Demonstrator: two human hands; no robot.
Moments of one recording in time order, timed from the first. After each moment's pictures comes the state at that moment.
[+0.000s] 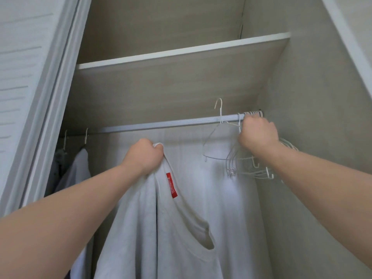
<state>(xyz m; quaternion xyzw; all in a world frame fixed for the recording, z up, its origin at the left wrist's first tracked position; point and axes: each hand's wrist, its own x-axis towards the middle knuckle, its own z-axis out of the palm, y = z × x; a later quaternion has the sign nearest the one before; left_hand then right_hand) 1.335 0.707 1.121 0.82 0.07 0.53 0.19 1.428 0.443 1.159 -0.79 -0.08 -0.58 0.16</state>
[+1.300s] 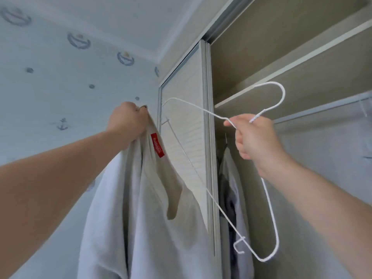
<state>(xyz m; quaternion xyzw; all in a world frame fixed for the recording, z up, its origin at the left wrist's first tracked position) 0.861 0.572 1.136 0.63 0.39 0.67 -0.06 1.090 0.429 1.077 -0.35 -0.56 0.02 0.75</state>
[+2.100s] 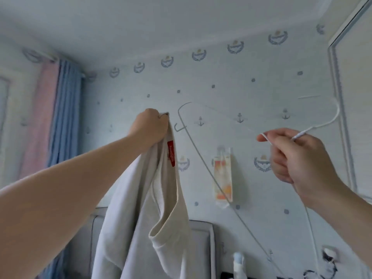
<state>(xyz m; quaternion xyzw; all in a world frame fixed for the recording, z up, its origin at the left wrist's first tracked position) 0.445 0.353 1.086 0.49 0.64 0.53 -0.27 0.745 0.405 0.996 -0.08 -0.65 0.36 0.66</state>
